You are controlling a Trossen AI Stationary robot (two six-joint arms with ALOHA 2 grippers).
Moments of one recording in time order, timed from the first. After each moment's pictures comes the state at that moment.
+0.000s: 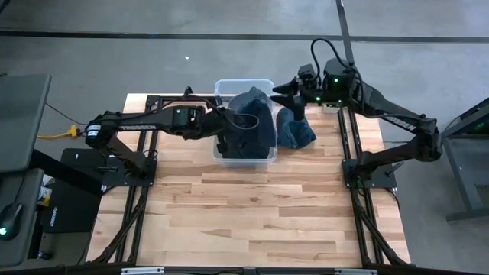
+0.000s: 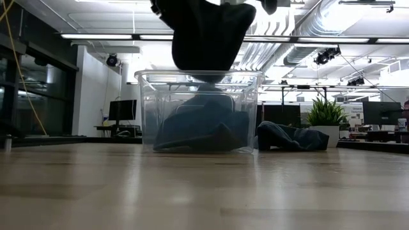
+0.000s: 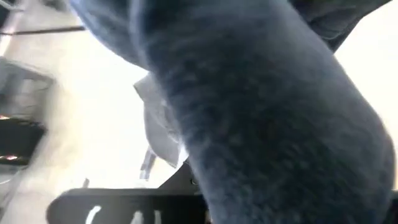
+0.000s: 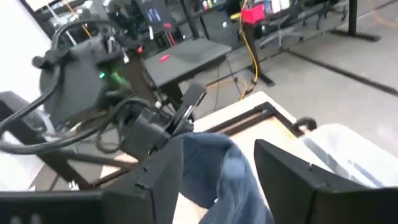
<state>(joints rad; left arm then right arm) 0.05 1.53 1.58 -0.89 -0.53 0.10 -0.44 1.25 1.37 -0.29 -0.30 0.33</state>
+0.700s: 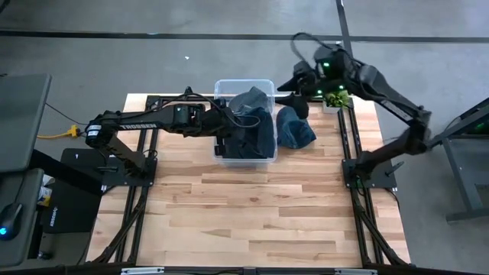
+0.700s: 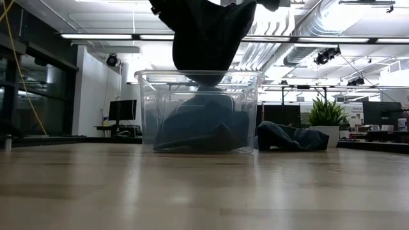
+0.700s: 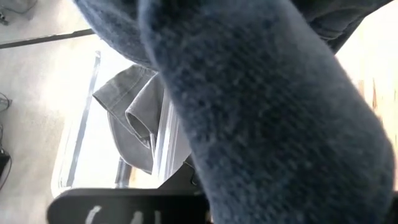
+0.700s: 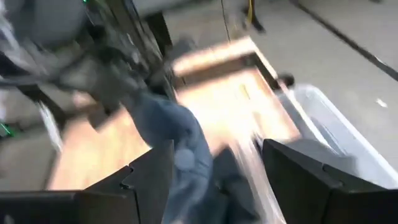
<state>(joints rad) 0.08 1.53 1.58 -0.90 -0.37 0.21 -0.49 1.38 1.69 -0.80 -0.37 0.05</state>
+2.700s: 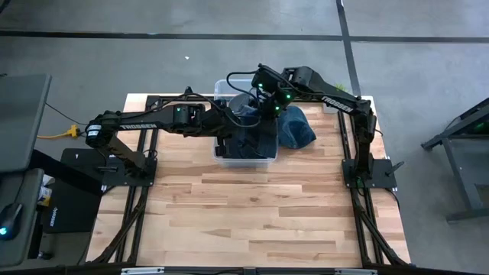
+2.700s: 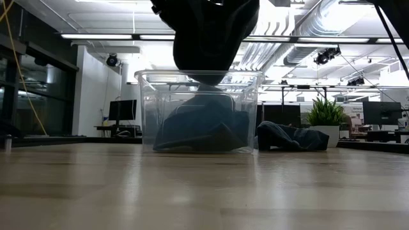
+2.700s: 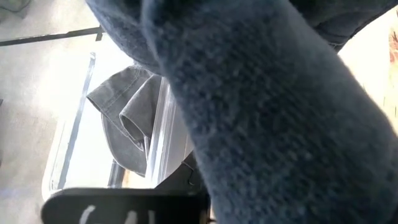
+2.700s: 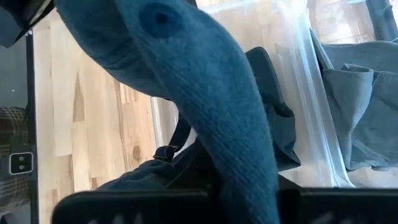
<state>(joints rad) 0.08 1.53 1.58 -0.89 -0.35 0.19 -0.32 1.94 2.24 -1.38 -0.29 -0.04</state>
